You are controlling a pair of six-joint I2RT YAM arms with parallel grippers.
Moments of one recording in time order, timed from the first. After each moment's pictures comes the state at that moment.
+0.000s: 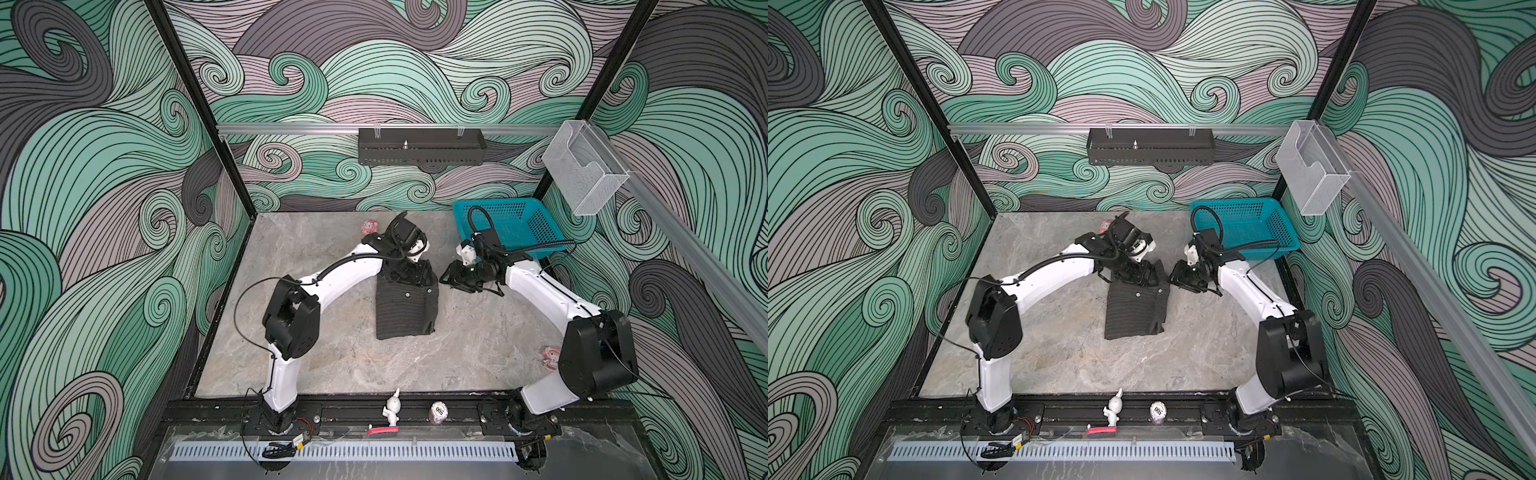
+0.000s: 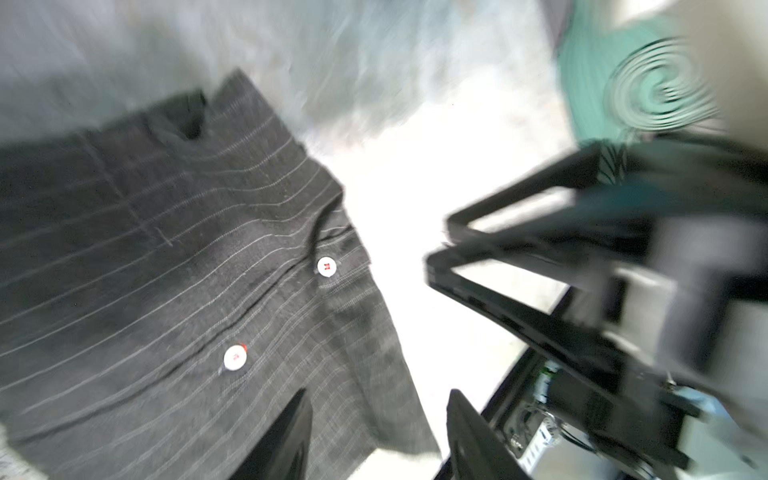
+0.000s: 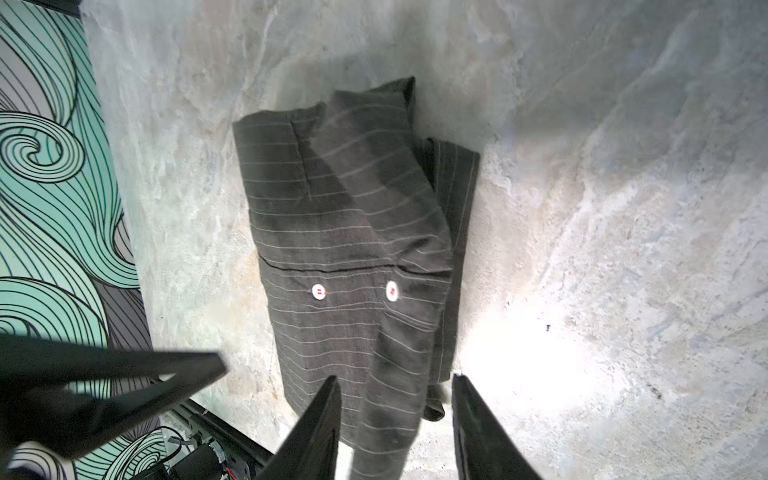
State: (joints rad) left arm -0.72 1.90 1.70 -0.76 0.38 -0.37; right arm 0.26 1.56 1.18 -0.71 -0.40 0.45
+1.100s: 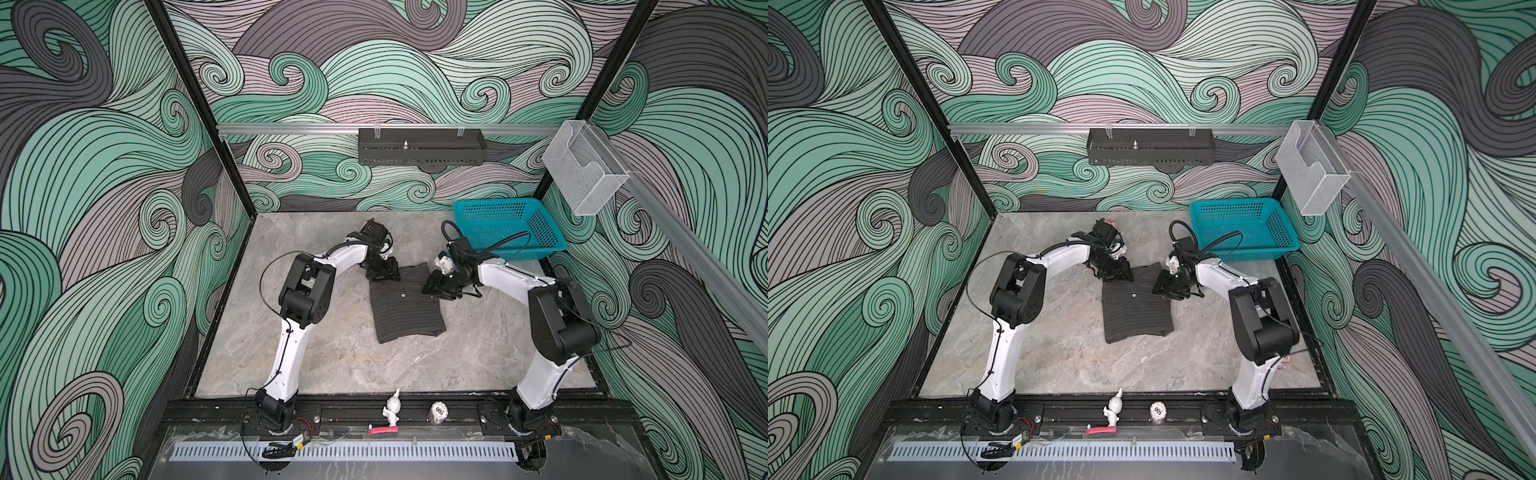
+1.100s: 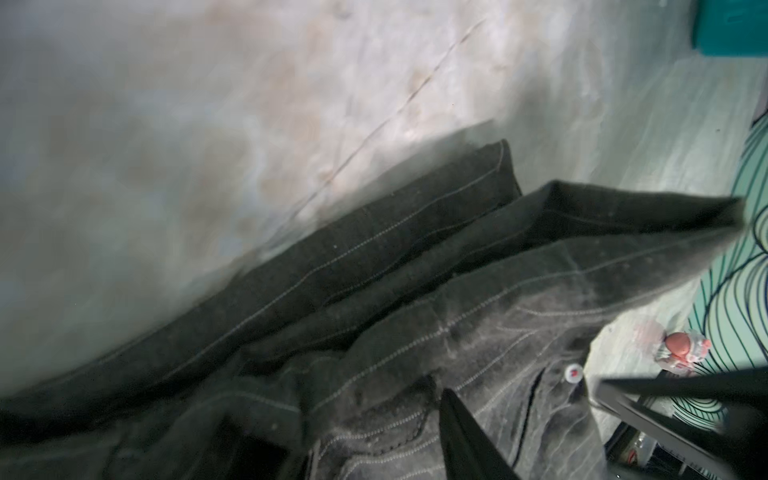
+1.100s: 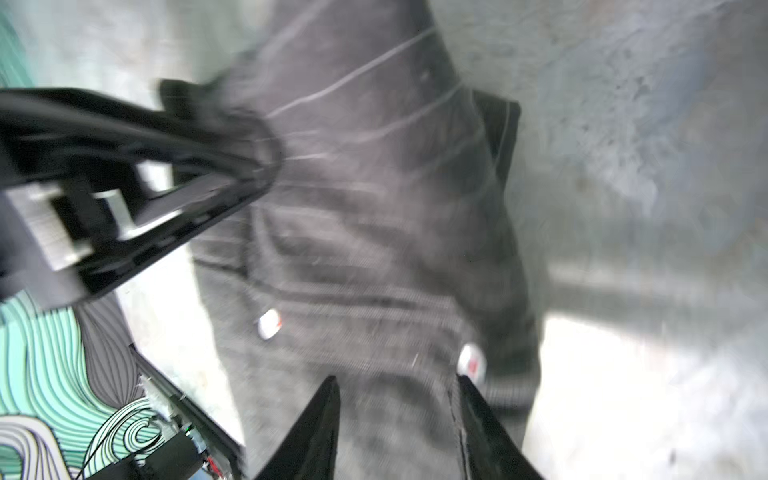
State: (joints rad) left arm -0.47 2.25 1.75 -0.76 0.44 -0.38; right arm 0.36 1.74 1.14 -0.58 -0.46 0.44
